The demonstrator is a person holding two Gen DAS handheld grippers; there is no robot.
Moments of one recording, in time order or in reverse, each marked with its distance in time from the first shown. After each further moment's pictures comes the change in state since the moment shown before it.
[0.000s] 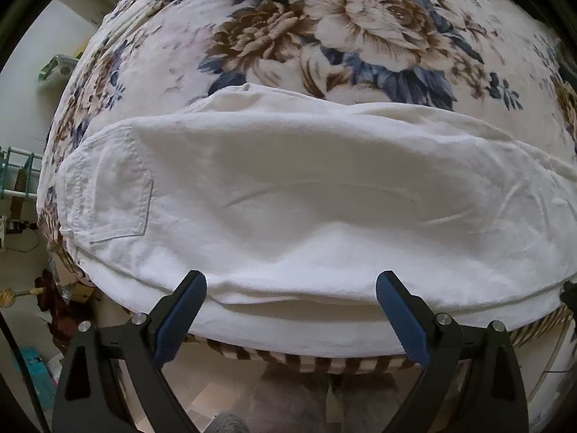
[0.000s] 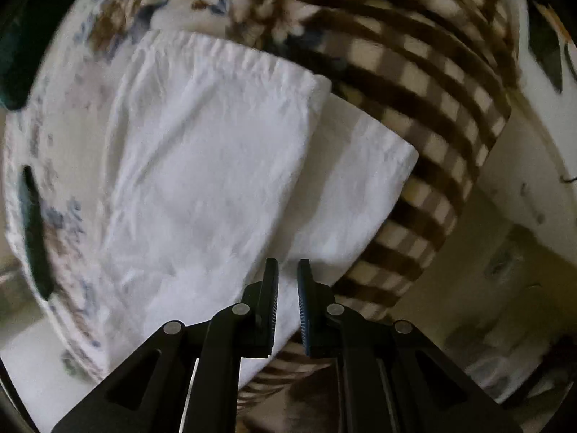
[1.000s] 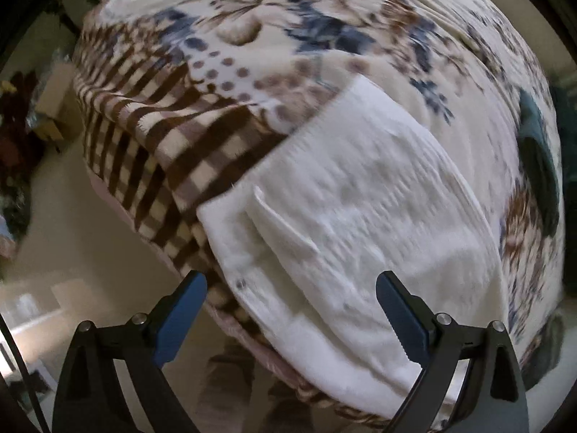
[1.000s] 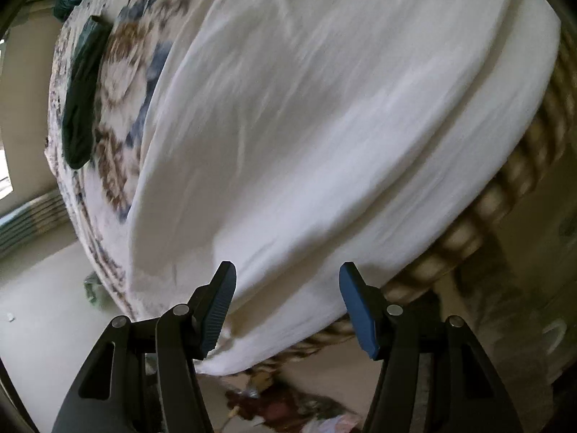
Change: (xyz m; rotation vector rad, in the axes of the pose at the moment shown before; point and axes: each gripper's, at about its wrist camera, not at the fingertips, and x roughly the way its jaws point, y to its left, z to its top) left arm 0.085 0.376 -0.037 -0.782 0.040 -0.281; right arm 0.111 0.180 -0.234 -0.140 0.215 0.196
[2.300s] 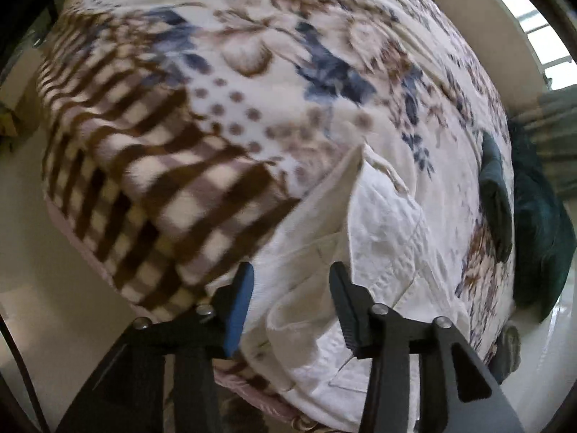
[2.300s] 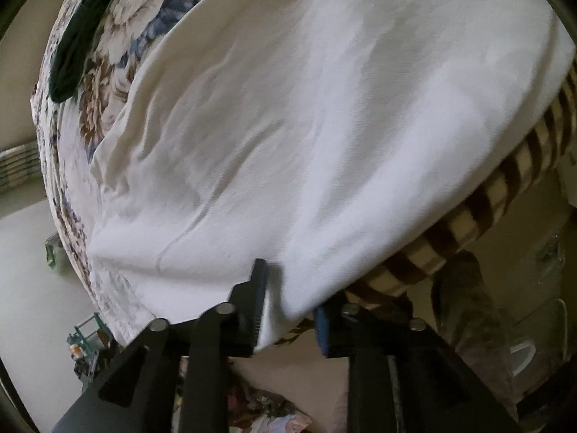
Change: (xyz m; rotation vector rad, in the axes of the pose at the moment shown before) left arm 0.017 0.029 0.041 -0.011 -0.057 -0.268; right arm 0.033 0.012 -0.049 -0.174 0.023 -0.152
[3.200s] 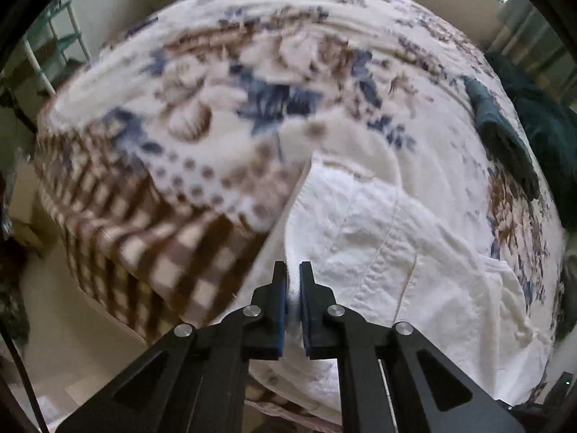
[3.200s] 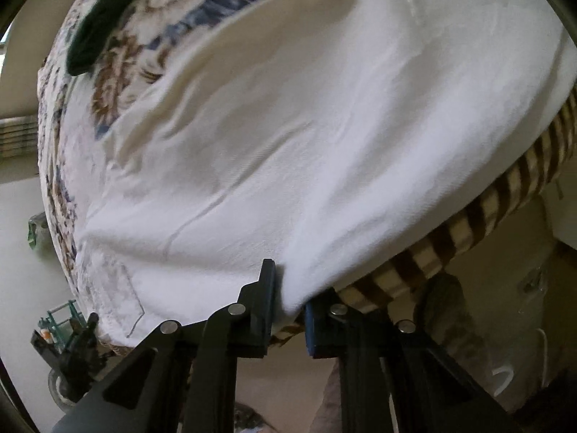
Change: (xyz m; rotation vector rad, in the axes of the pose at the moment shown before) left arm -0.015 -0.047 0.002 0.351 -0.139 0.164; right arm -0.014 0.035 -0.023 -0.102 -0.086 -0.070
